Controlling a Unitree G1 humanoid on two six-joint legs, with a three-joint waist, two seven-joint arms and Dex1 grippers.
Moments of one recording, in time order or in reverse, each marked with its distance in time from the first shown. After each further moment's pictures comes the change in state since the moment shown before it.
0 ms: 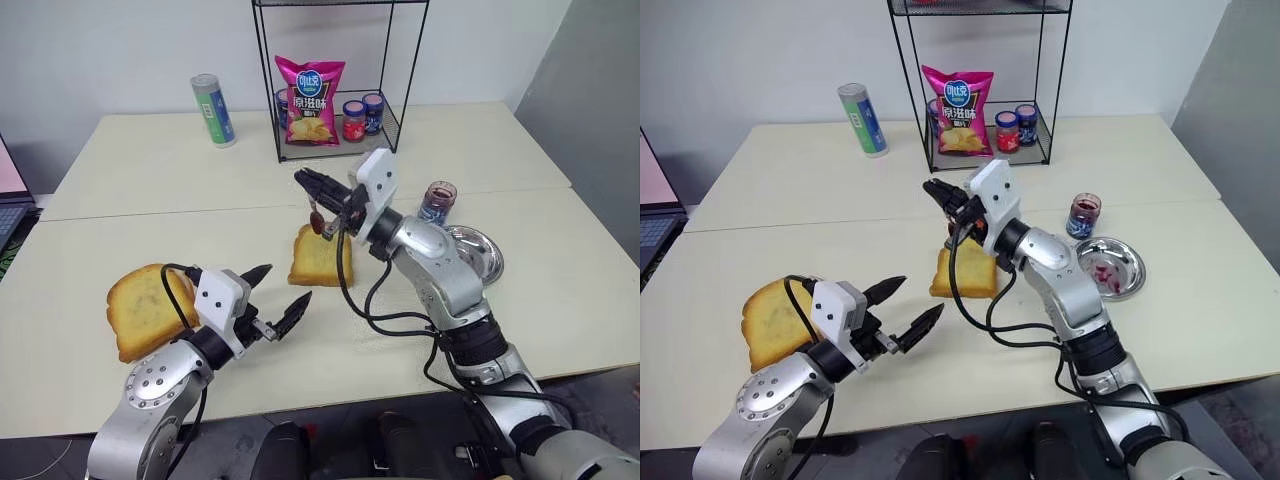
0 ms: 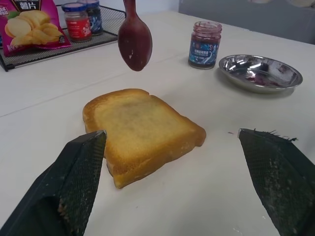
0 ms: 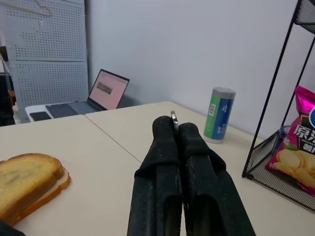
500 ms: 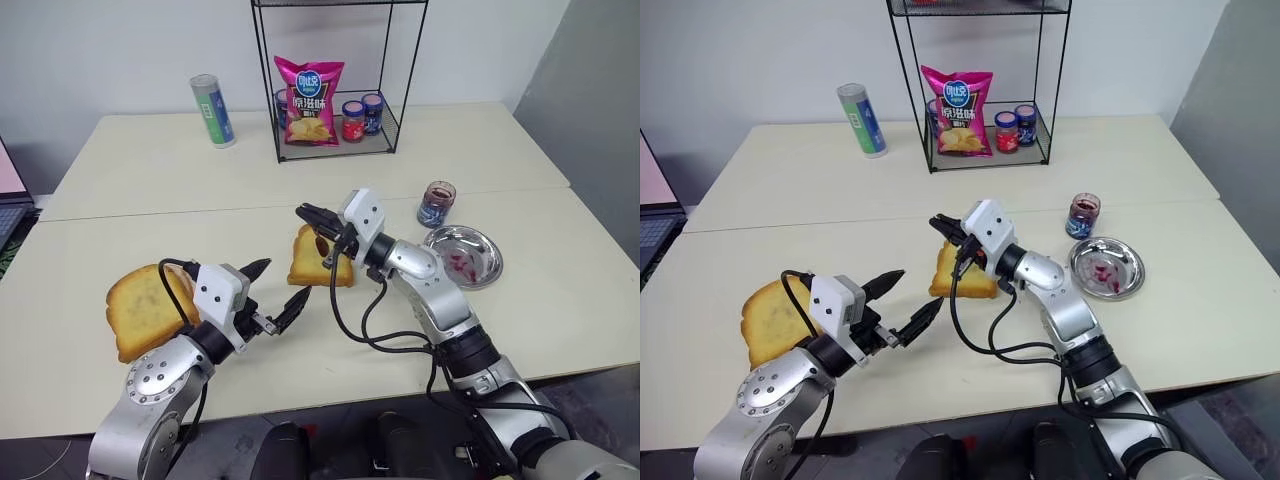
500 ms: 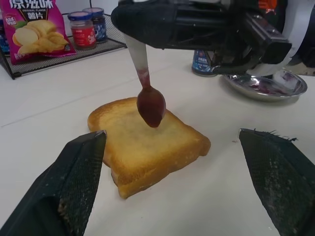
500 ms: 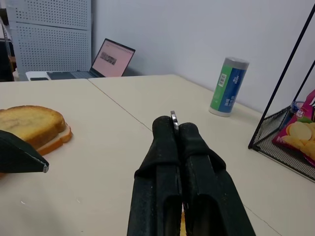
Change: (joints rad) left arm -0.018 0.000 -0.003 0.000 -0.005 0.003 0.023; right arm 0.064 0.012 0.038 0.155 -0.124 -0.162 0.054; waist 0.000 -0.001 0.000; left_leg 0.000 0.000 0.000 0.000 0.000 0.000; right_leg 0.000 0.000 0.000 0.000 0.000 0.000
